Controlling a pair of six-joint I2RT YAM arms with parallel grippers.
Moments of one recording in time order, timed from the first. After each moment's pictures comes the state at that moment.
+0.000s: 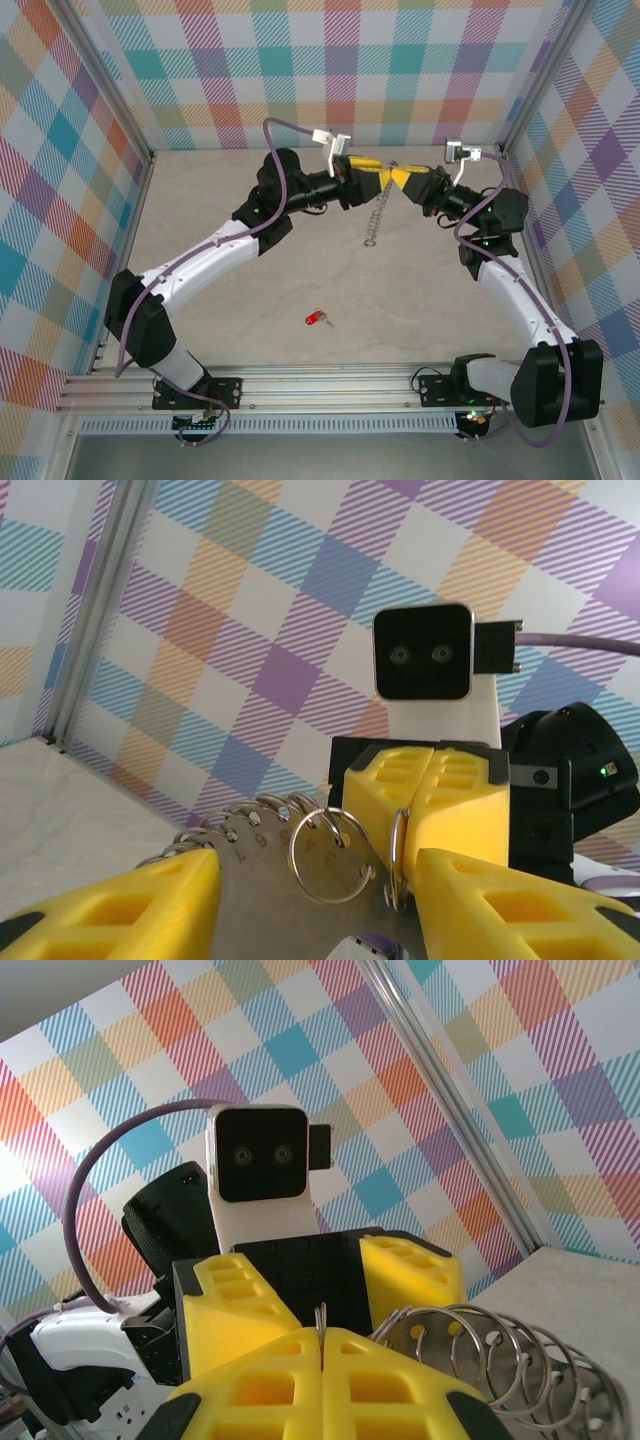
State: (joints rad) left arm -0.74 1.58 1.40 0.31 0.52 -0.52; right arm 0.15 1.17 0.86 0.85 -1.01 1.02
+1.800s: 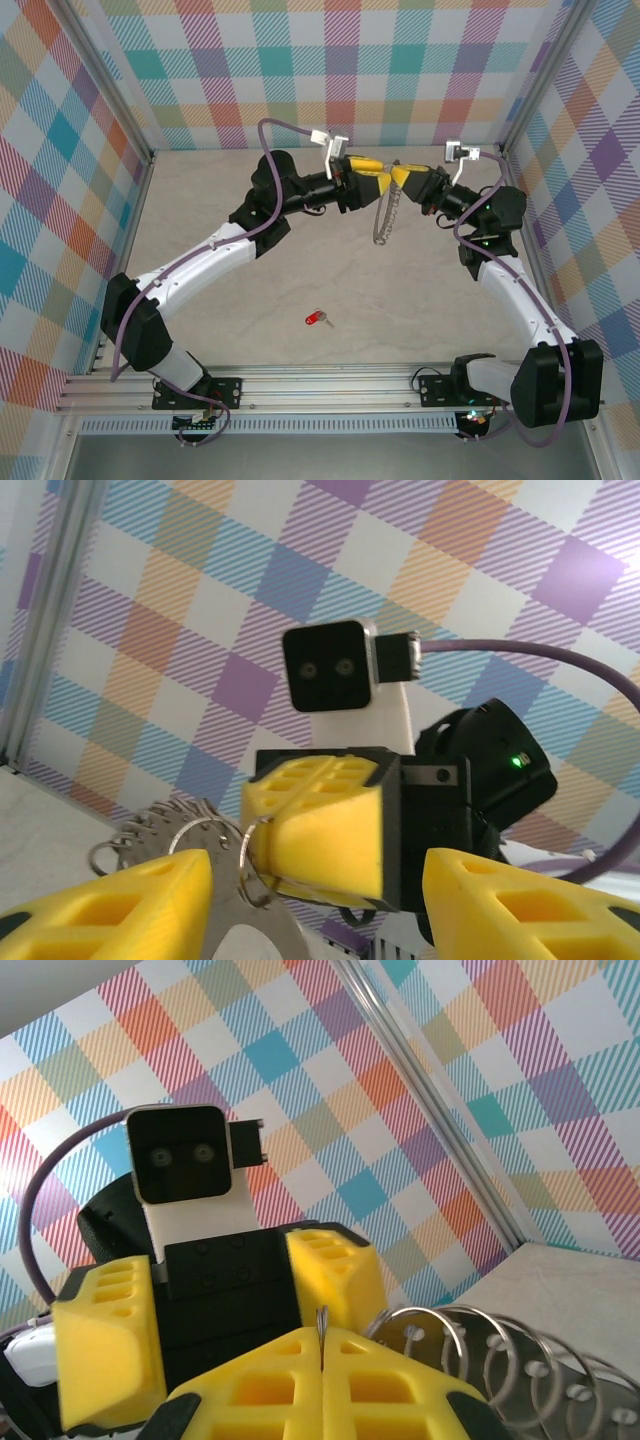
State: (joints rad) left arm -0.73 1.56 1.39 0.36 0.58 -0.55; right arm 0.15 1.17 0.86 0.80 -0.98 0.99
